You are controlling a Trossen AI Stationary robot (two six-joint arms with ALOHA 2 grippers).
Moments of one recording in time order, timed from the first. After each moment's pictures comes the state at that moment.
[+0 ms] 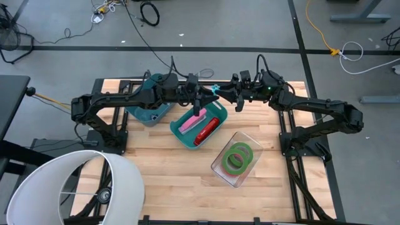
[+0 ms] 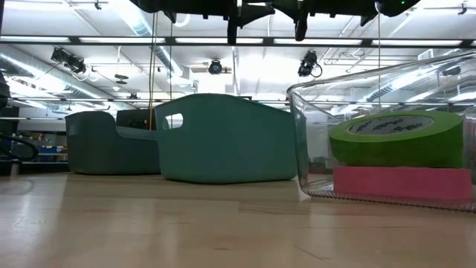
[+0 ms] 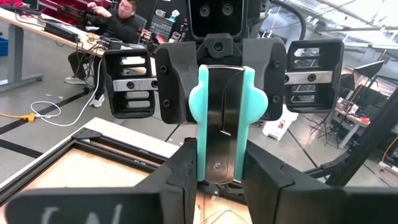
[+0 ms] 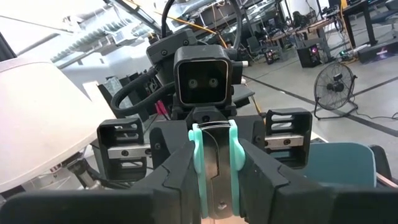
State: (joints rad) left arm 0.26 1.55 1.20 0.38 0.20 -0.37; right arm -0.36 1.24 0.94 0.41 -0.35 0.44
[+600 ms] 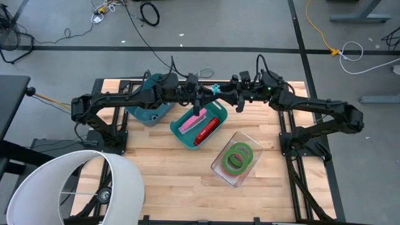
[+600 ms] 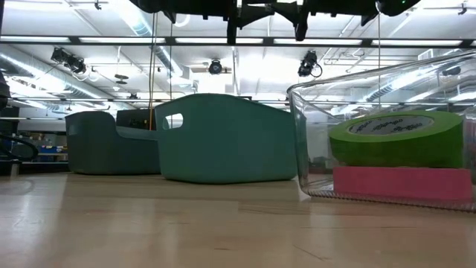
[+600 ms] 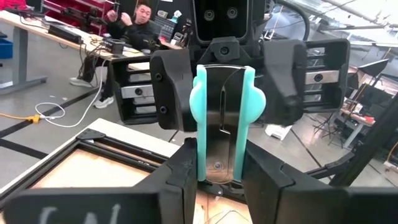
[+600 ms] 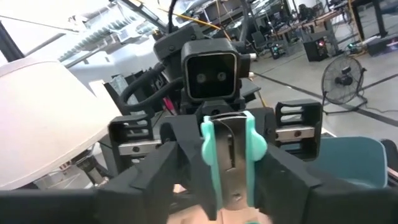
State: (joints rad) left arm 0.27 1.55 1.20 0.38 0.20 -0.35; right arm -0.36 1.24 0.94 0.40 -0.37 0.47
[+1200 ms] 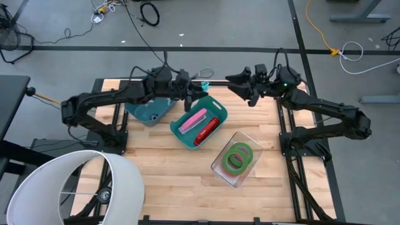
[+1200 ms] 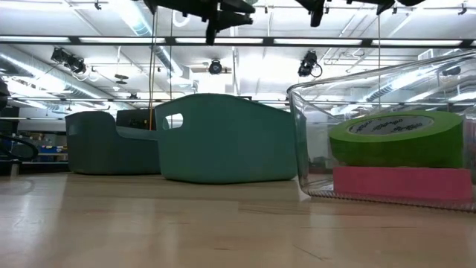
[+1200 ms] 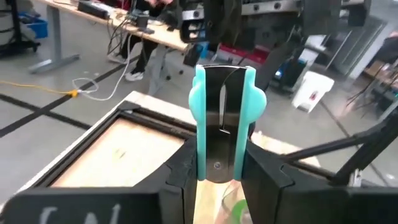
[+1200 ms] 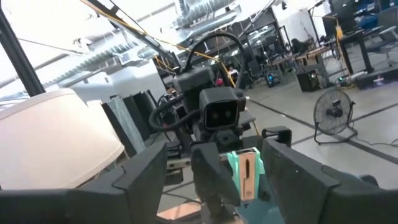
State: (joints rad) left arm 0.33 1.43 1.20 0.08 0.20 -0.26; right arm -0.43 1.10 0.94 0.37 -0.39 0.46
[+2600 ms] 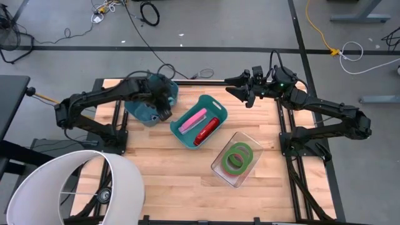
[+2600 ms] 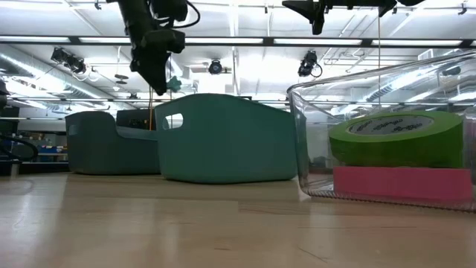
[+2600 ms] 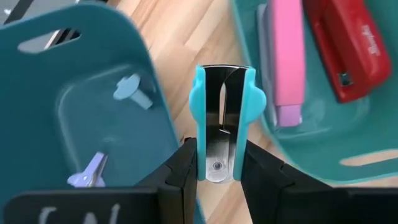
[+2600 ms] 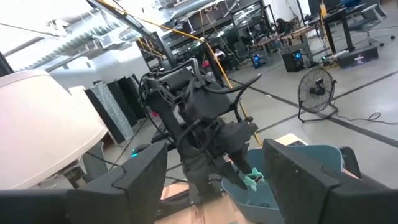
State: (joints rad) left arm 0.40 1.34 1.20 -1.00 -0.11 -0.14; right arm -0.43 1.10 0.94 0.26 -0.36 0.44
